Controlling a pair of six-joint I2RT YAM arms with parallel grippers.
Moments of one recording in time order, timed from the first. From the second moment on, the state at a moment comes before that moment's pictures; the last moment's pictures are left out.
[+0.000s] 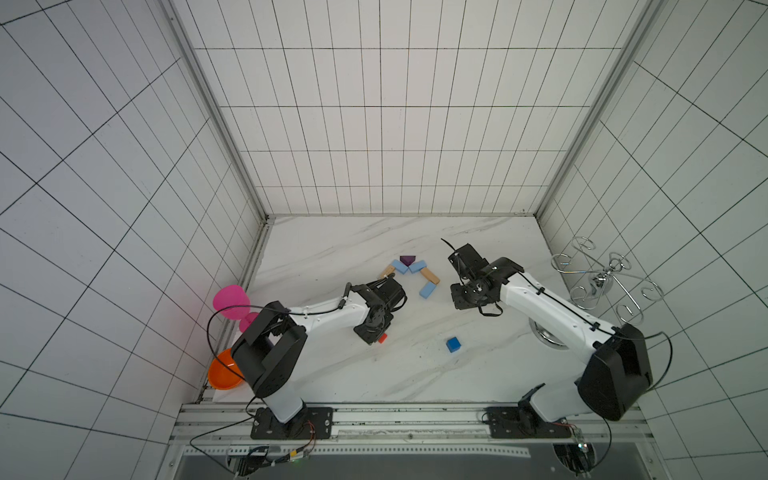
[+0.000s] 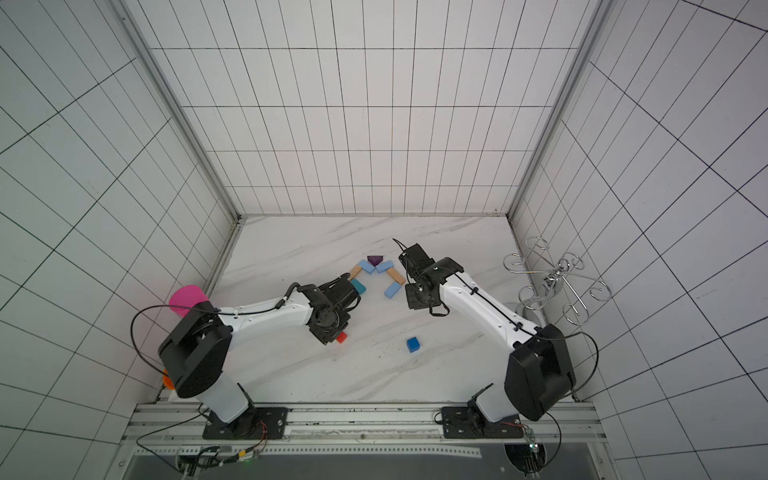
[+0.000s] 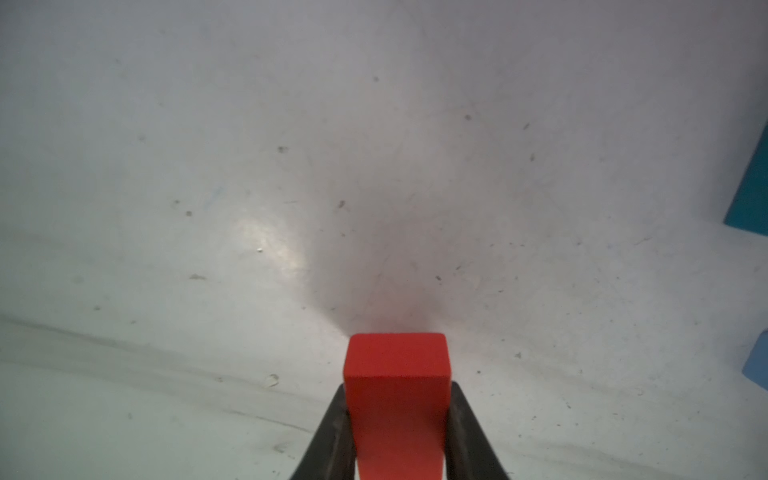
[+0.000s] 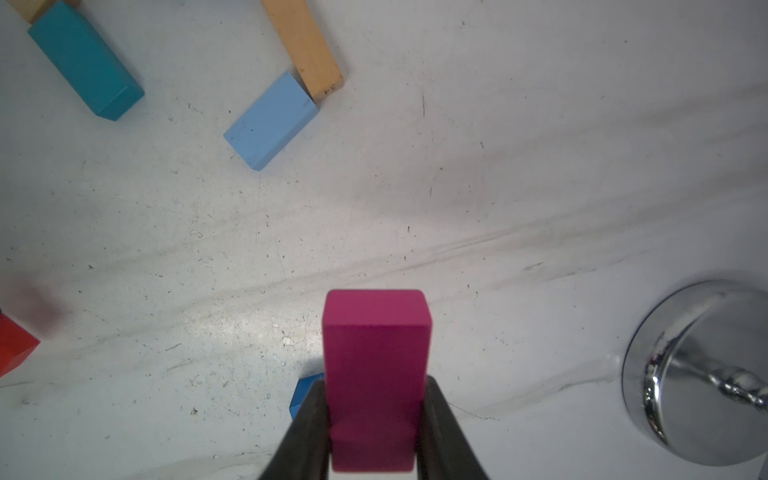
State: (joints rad) left arm -0.78 1.71 1.09 -0.79 -0.08 -1.63; right arm 0.57 1.46 1.20 -1.00 0.19 0.41
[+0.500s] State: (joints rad) left arm -0.78 2.02 1.47 -0.78 -0.01 -1.47; right arm 0.52 1.36 1.14 -1.05 0.18 0.58
